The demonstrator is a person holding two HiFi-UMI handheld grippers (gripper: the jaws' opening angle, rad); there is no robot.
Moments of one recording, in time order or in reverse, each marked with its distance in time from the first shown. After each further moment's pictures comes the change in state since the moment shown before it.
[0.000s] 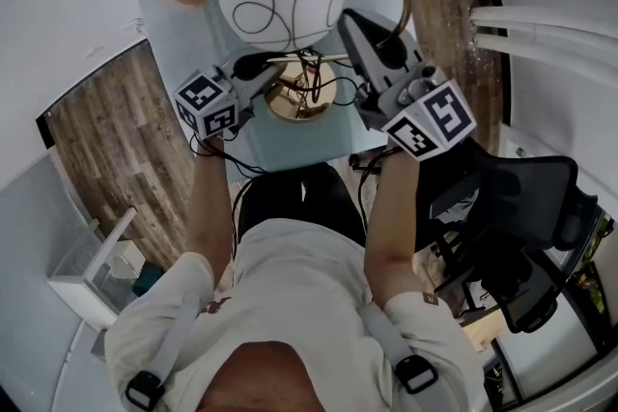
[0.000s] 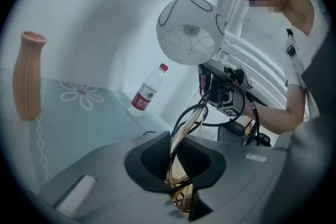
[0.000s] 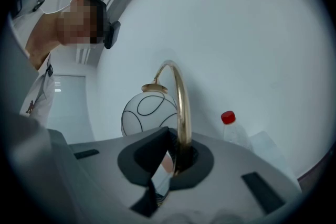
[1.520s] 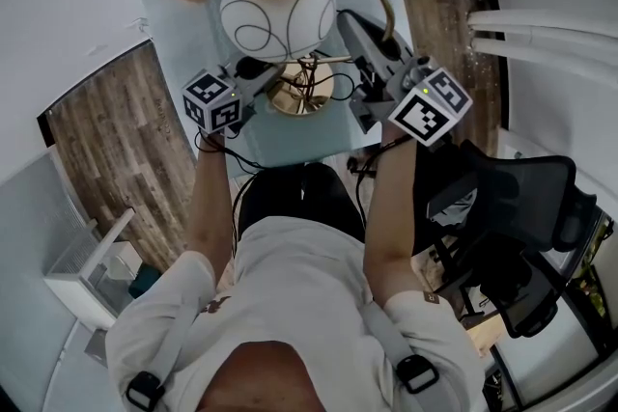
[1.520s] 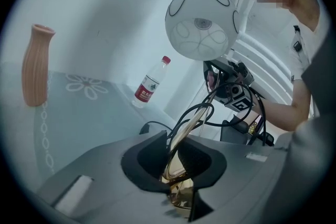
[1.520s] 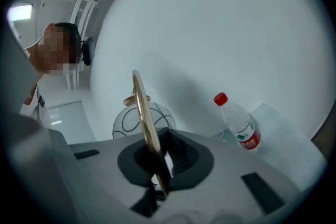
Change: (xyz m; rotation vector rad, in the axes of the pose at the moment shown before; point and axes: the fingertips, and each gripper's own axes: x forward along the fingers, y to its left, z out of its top) left arm -0.001 0.000 -0.024 -0.024 0.042 0.049; right arm -0.012 -0.004 -0.012 0.281 0.006 0.017
